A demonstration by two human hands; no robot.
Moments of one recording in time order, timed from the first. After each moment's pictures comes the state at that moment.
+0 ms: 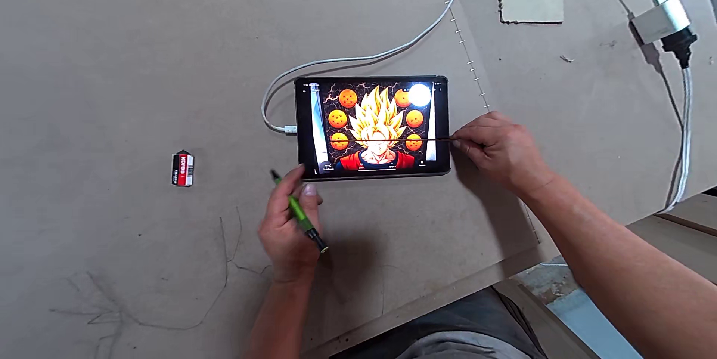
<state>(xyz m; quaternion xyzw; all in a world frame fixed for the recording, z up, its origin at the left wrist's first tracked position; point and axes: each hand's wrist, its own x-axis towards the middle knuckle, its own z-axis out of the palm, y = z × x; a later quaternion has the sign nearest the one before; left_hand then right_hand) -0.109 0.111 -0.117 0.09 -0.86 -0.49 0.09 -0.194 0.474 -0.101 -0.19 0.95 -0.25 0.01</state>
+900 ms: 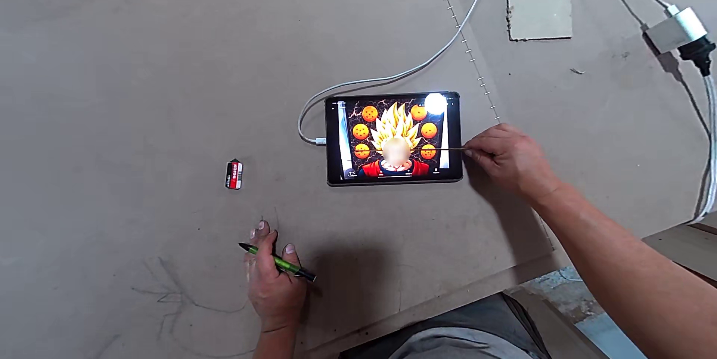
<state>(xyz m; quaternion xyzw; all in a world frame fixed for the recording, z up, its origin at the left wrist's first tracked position) -0.021 0.013 -0.143 0.11 -0.97 -0.19 0.10 -0.194 0.473 -0.100 -0.18 0.95 -0.25 0.02</state>
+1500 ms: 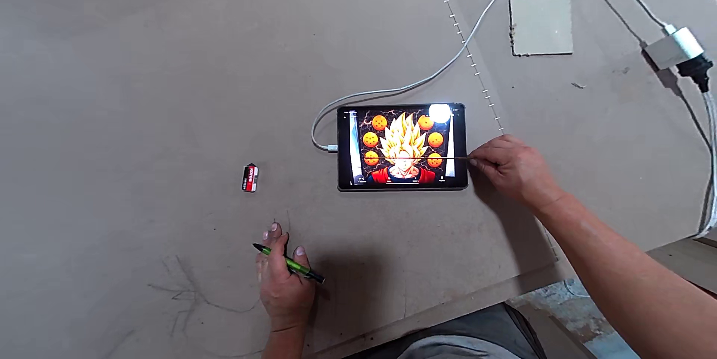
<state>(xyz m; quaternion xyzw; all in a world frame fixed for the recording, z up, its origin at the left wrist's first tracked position) -0.023 0.015 -0.139 0.11 -0.97 -0.19 0.11 -0.195 0.473 -0.100 -0.17 0.95 -0.25 0.02</state>
